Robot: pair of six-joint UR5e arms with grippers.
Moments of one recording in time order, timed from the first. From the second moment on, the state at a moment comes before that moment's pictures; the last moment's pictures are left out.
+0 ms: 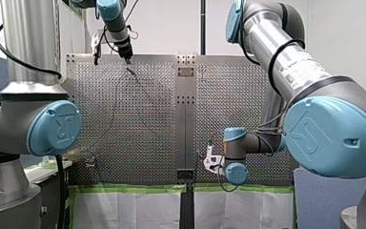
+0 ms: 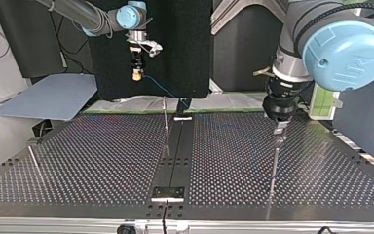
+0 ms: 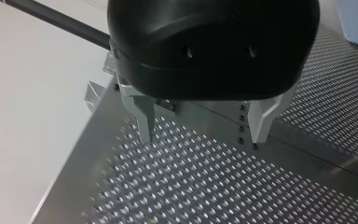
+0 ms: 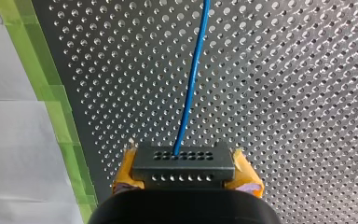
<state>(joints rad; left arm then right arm) -0.19 -1.48 -1.50 -3.69 -1.74 -1.80 2.15 -0.78 2.03 -1.18 1.84 1.71</state>
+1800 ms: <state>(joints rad) -0.19 -1.48 -1.52 -3.72 -2.02 -1.76 2.15 -0.78 2.04 -1.18 1.84 1.70</state>
